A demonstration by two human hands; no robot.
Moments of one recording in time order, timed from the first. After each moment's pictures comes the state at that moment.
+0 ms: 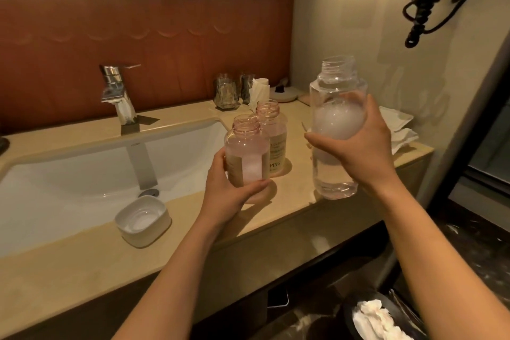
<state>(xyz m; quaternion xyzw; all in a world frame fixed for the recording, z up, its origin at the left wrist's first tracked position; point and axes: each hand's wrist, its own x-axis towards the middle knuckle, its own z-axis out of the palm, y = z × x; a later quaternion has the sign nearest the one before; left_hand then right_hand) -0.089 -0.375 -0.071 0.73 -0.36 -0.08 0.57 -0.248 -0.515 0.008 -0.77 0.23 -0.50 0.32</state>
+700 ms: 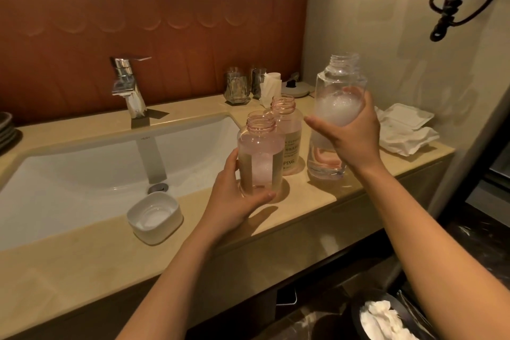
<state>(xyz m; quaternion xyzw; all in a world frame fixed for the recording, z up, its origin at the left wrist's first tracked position) -0.090 -0.356 -0.072 0.73 -0.41 -0.11 0.54 -0.198 -0.538 -0.007 -0.74 0.25 -0.51 0.35</state>
